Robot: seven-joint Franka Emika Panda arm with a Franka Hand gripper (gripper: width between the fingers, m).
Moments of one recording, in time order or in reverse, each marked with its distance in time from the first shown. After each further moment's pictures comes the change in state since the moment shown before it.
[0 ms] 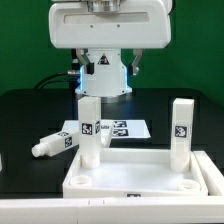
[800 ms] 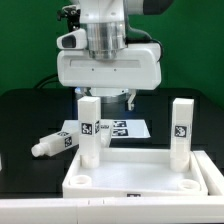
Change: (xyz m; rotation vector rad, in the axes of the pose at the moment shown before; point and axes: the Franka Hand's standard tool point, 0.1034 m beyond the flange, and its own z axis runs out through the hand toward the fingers) arm -0.049 0.019 0.082 0.019 0.026 0.073
